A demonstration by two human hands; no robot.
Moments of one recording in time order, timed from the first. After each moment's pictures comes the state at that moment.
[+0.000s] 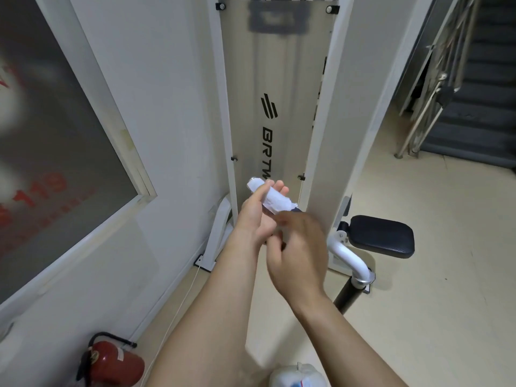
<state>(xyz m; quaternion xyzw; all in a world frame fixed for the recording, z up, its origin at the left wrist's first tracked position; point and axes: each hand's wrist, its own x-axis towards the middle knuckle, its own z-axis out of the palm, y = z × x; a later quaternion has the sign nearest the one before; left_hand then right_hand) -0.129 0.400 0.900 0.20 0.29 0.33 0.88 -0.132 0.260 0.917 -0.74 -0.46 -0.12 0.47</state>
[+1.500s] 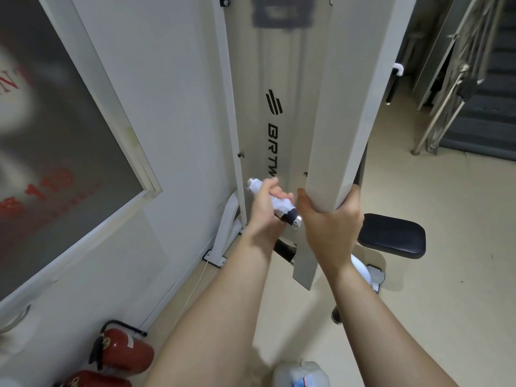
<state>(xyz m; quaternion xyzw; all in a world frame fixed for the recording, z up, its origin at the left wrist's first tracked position) -0.100 0.374 0.905 0.19 0.34 0.37 0.84 -0.061 0.259 0.936 -0.73 -0.27 -0.07 0.63</state>
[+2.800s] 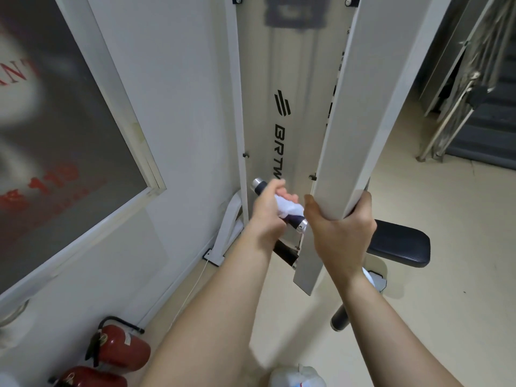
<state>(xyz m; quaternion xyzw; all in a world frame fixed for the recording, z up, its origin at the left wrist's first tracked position) -0.109 0.384 0.914 0.21 0.38 0.35 0.83 -0.060 0.263 0.933 -0.72 -0.29 -0.08 0.63</state>
